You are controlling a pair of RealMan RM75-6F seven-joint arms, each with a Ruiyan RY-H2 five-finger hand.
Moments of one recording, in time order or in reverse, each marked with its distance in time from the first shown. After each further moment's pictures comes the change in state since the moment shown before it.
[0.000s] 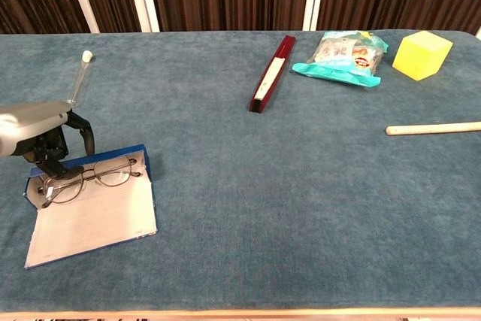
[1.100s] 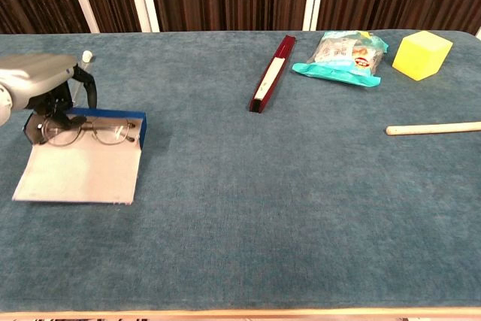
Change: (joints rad) left arm -0.055 -0.021 -0.055 0.195 0.138 -0.014 0.016; right arm 0.000 0.000 0.001 0.001 0.004 -0.002 -0.003
